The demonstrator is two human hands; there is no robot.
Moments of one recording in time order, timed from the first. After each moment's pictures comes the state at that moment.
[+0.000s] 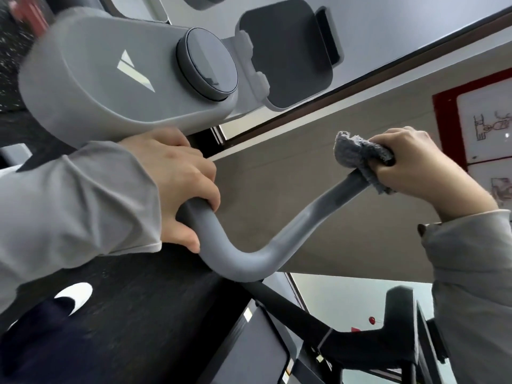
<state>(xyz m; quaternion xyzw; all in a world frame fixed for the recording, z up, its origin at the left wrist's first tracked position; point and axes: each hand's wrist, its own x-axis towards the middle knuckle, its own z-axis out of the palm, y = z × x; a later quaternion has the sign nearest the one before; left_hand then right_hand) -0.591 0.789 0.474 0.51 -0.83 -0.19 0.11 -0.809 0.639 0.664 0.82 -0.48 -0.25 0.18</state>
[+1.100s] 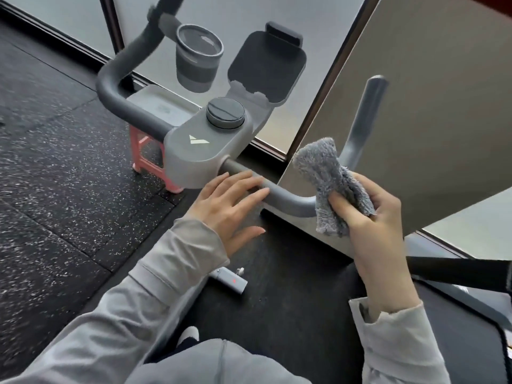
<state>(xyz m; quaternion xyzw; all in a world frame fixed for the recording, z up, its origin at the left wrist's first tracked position) -0.580 0.872 0.482 0.49 -0.84 0.00 0.24 -0.791 0.876 0.535 0.58 -0.54 0.50 -0.35</state>
